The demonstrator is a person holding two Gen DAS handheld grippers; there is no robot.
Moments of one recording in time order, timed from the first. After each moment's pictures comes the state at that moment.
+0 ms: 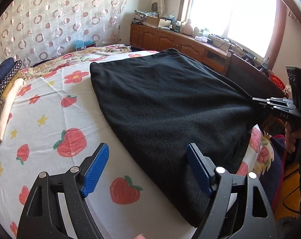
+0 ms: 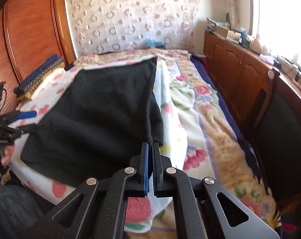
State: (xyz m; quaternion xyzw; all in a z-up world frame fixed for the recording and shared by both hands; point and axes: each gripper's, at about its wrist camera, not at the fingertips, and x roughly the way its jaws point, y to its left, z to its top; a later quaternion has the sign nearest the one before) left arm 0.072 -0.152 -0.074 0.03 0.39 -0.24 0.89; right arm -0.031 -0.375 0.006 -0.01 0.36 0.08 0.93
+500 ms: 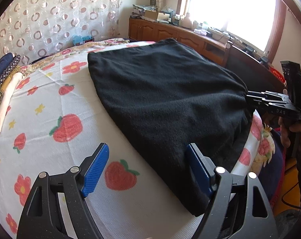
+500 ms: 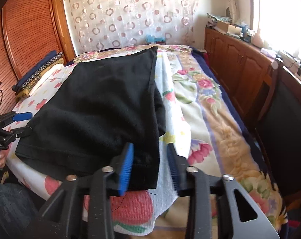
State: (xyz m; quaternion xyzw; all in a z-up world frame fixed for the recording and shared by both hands) left arm 0.062 -0.155 -0.087 0.05 0.41 -0.25 0.88; right arm -0.023 -0.374 -0.010 0.01 0.36 0.09 0.93
